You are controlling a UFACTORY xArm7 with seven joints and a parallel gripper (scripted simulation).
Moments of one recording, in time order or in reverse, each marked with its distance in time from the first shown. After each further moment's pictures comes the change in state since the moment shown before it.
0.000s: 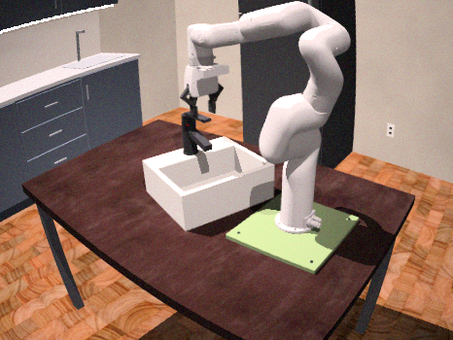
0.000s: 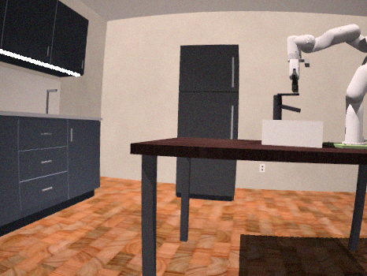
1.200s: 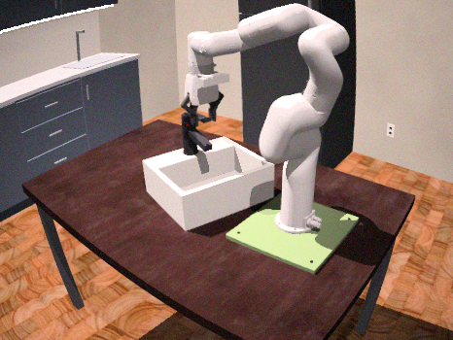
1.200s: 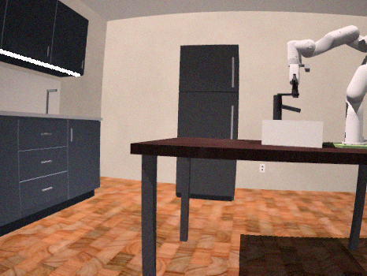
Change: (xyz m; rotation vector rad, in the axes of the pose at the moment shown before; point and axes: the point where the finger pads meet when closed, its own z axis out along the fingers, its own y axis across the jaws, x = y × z) arm 0.000 0.000 0.027 0.000 0.000 0.000
